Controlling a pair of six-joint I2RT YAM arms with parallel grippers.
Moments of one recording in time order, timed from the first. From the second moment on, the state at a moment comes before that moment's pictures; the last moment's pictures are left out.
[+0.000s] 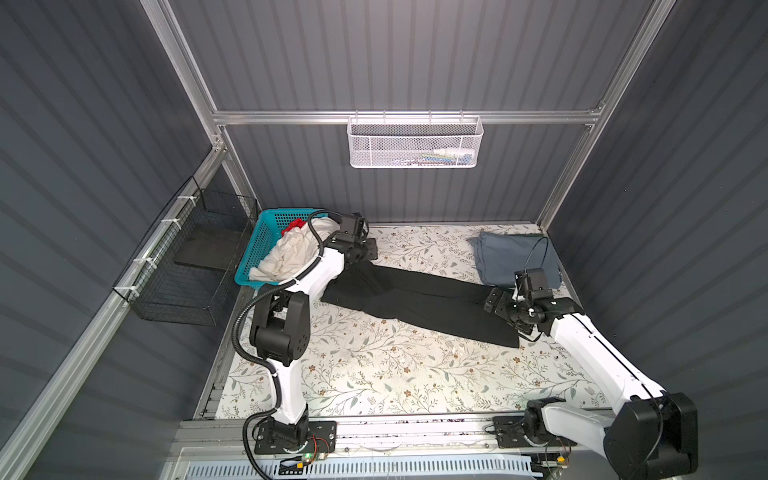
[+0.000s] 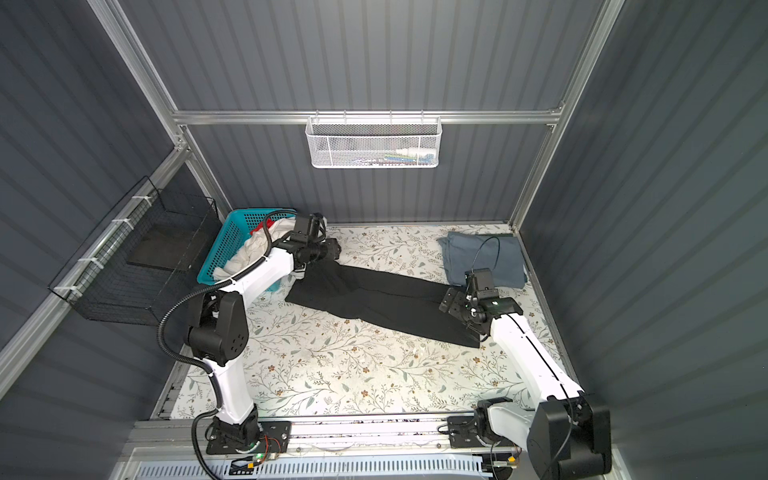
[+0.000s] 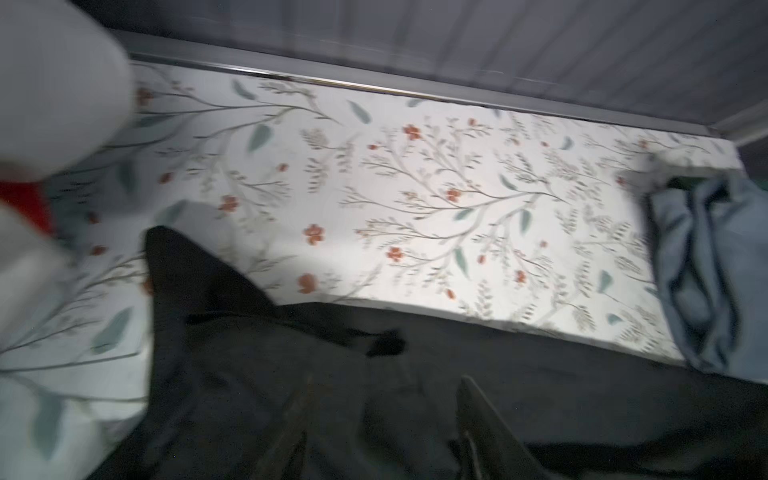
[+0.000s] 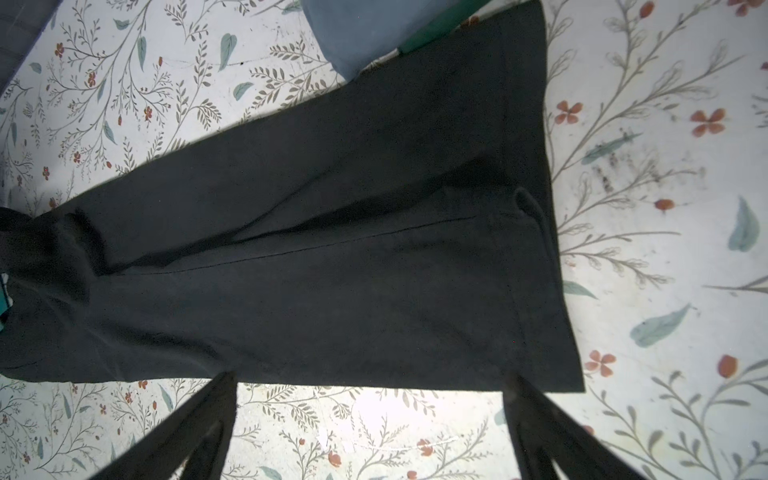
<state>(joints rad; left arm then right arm) -0.39 1.95 1.59 -0.40 0.10 -0.35 0.14 1.15 0.82 -0.68 -0.04 0.65</state>
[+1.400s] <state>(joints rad) -0.51 2.26 1.83 -0.64 -0.09 -0.30 0.11 1.08 0.76 -0.68 -0.01 0.65</state>
